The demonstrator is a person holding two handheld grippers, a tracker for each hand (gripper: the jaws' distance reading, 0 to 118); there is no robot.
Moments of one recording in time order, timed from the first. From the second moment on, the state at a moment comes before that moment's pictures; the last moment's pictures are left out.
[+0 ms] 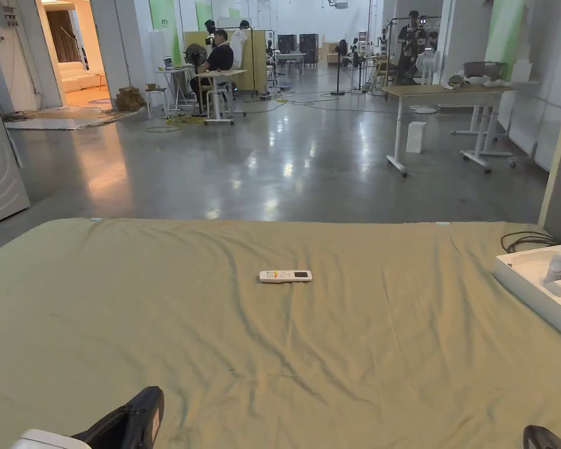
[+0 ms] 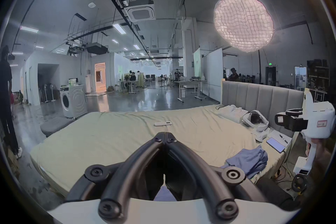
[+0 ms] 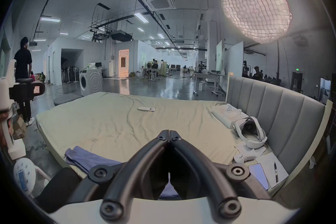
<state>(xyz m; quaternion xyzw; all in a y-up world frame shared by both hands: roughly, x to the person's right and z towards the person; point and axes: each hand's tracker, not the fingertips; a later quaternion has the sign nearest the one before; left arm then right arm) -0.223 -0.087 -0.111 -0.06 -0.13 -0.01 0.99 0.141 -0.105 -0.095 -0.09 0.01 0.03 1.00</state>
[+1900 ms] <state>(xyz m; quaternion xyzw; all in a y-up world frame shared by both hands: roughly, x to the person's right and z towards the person) -0.419 -0.264 -0.272 -0.41 -0.11 0.34 0.84 0.155 -0.171 -0.111 -0.26 0.03 -0.01 0.96</state>
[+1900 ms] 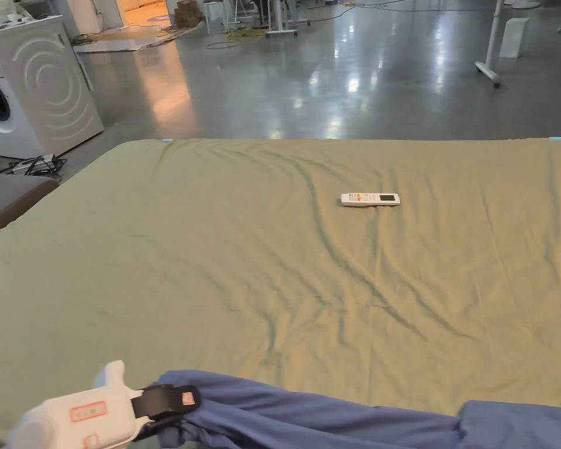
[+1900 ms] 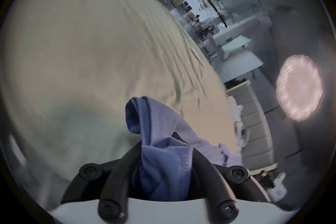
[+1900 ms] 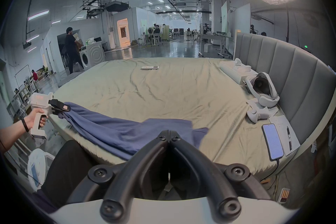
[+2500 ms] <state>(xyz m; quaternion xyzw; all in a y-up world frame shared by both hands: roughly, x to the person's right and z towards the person) -0.144 -0.307 -0.300 -0.50 -0.25 0.17 0.81 0.192 -0.181 -0.069 -0.26 -0.01 -0.02 0.96</state>
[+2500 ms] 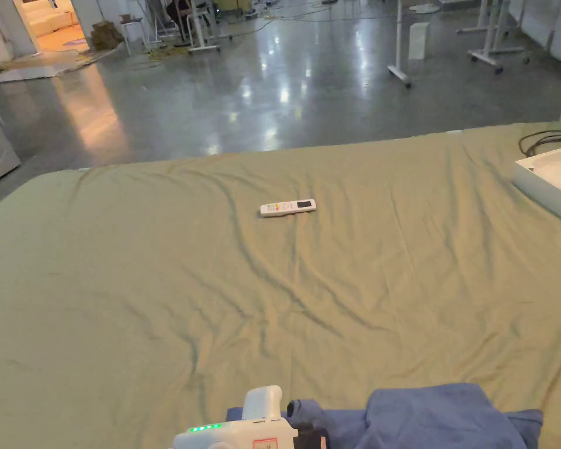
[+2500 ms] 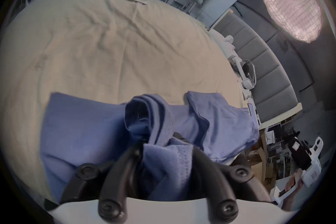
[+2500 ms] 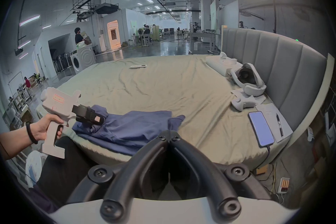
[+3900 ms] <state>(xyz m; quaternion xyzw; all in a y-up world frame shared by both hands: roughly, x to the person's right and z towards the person) -0.289 -0.284 -0.289 -0.38 -0.26 0.37 0.81 0.194 -0.190 -0.068 -0.27 0.00 -0.11 0.96</state>
